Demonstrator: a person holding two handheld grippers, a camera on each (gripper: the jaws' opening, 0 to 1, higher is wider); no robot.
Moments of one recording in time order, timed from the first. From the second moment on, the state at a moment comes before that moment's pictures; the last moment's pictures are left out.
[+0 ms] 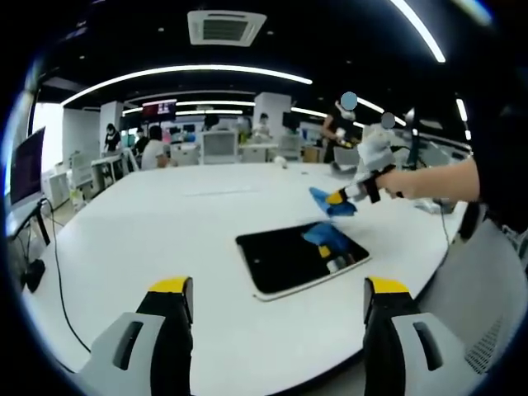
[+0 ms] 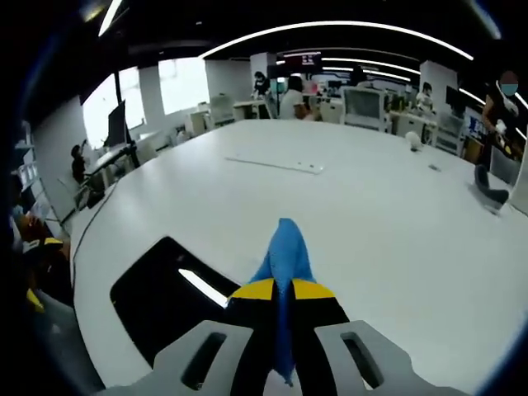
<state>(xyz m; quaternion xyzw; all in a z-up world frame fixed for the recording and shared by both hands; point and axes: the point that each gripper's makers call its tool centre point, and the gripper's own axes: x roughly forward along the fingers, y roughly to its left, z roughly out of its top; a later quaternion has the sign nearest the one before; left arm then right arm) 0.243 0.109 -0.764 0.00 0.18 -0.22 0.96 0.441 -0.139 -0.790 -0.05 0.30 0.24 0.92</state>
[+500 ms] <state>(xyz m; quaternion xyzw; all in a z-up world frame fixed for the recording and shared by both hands) 0.244 0.111 -0.761 0.00 0.17 -0.21 0.96 0.394 -0.177 -0.767 -0.05 0.30 0.23 0.93</state>
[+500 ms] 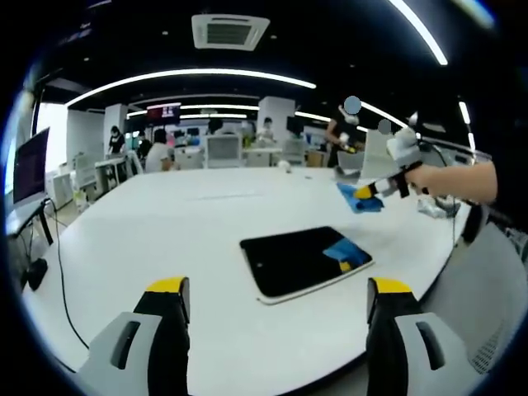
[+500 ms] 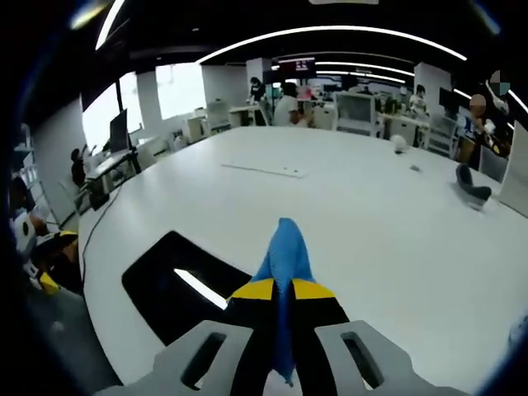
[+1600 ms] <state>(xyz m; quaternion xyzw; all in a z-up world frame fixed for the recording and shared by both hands) 0.242 0.111 -0.764 0.00 0.18 -0.22 0.96 0.352 -0.181 -0.850 -0.07 0.38 0.25 0.89</state>
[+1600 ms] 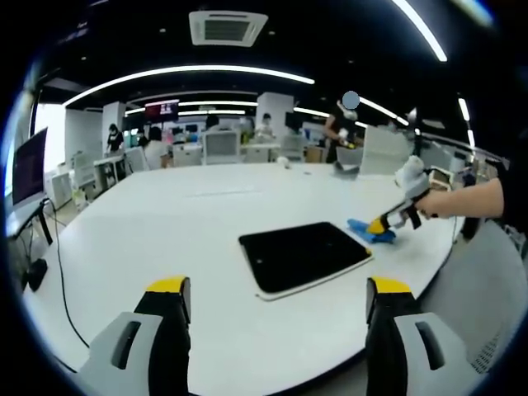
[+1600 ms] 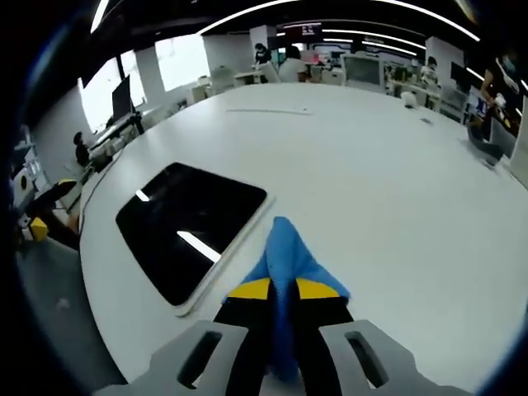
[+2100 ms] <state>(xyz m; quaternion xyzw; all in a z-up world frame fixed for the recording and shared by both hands) 0.241 0.110 -0.763 0.00 0.18 -0.22 0.96 0.351 -0.175 -0.813 -0.04 0.34 0.26 0.90</state>
